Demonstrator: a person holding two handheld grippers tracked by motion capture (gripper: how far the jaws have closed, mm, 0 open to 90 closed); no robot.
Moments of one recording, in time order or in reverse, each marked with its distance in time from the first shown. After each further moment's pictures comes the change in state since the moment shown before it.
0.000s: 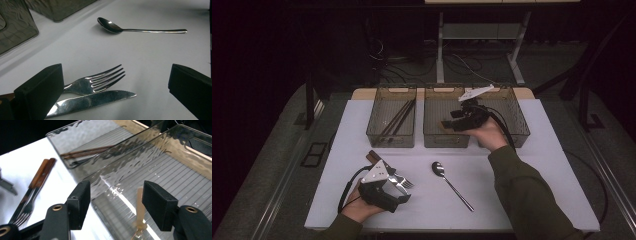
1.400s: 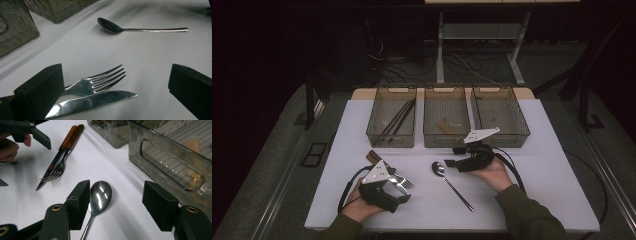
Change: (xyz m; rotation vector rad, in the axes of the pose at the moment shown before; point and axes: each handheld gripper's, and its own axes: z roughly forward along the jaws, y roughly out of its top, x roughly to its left) left arm 0.000 0.001 0.001 0.004 0.006 0.024; right arm 0.049 -0.094 0.000 0.000 0.092 0.017
